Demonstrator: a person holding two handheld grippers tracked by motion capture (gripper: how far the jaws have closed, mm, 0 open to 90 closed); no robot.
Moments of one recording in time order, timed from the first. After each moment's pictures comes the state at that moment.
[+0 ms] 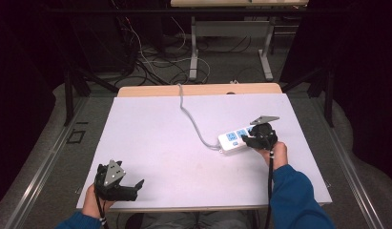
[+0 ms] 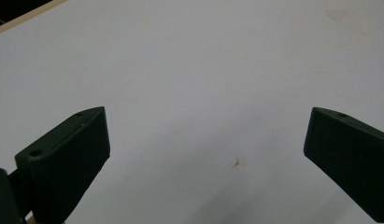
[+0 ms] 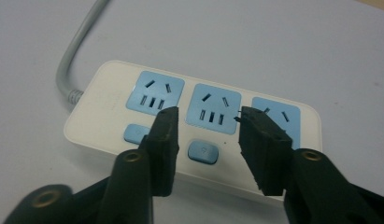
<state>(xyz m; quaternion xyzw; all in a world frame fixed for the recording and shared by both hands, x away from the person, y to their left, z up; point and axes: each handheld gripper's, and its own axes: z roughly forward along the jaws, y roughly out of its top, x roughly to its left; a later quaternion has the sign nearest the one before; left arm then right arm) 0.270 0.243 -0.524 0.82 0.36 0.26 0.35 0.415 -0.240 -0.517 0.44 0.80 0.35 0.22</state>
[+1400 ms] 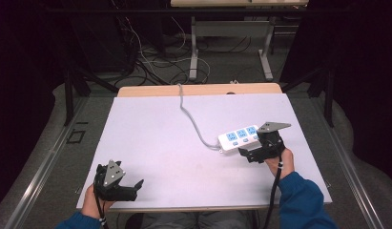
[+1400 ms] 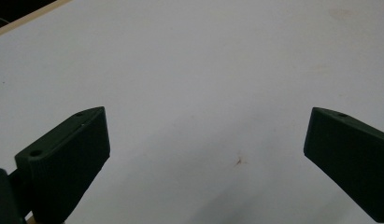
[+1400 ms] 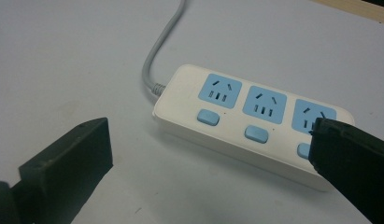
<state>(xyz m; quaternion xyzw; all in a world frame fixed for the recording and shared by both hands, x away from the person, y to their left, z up) 0.269 0.243 -0.524 0.82 0.37 0.26 0.35 0.371 -0.245 -0.494 0.39 0.81 0.41 0.17</state>
